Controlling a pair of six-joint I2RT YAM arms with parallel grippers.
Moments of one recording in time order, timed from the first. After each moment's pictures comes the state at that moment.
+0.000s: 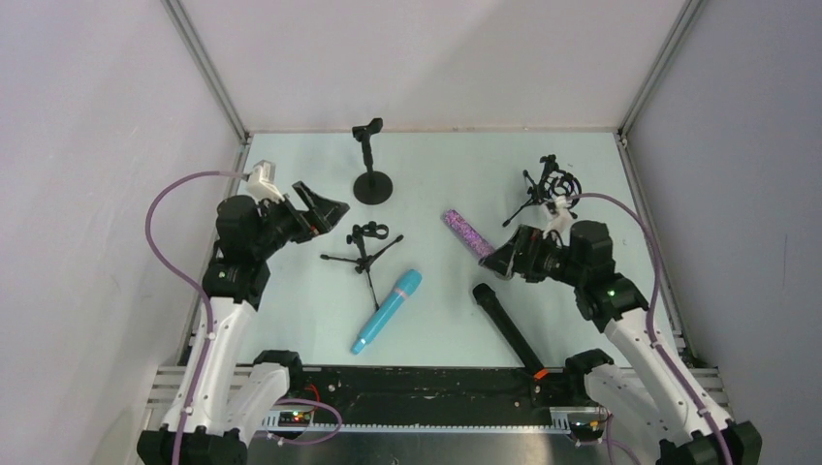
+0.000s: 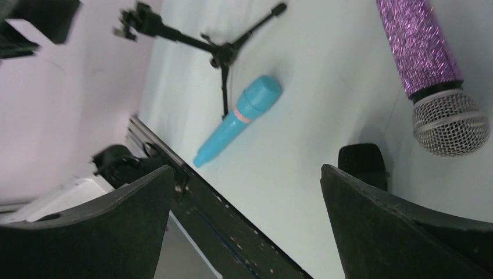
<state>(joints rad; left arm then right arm) -0.04 0.81 0.82 -0.30 0.44 -0.59 0.31 0.77 0.63 -0.31 -0.53 0.63</state>
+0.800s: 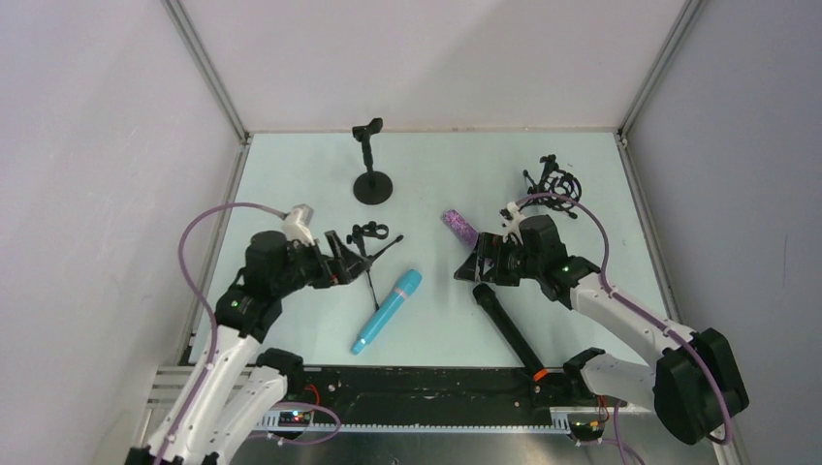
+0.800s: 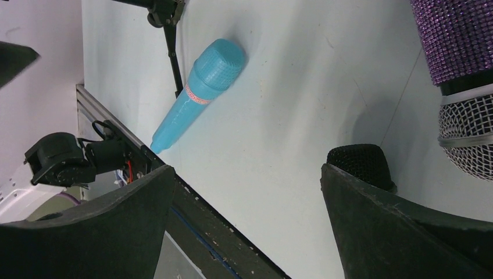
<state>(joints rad) -0.25 0.63 0.65 -0.48 0.39 -0.56 0.49 1.11 0.63 -0.19 -0.41 0.62</state>
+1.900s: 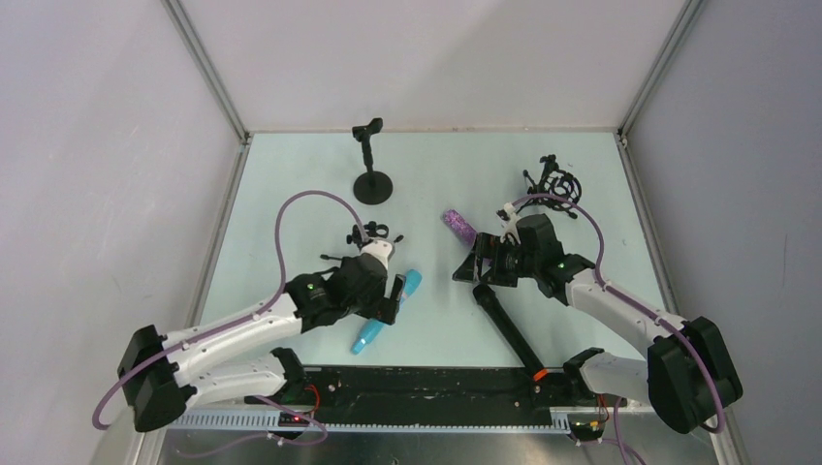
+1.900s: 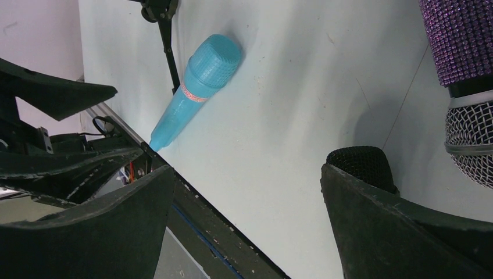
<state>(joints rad) -0.94 1.02 0.71 -0.63 -0.25 -0.49 0.48 1.17 0.63 -0.16 -0.45 0.62</state>
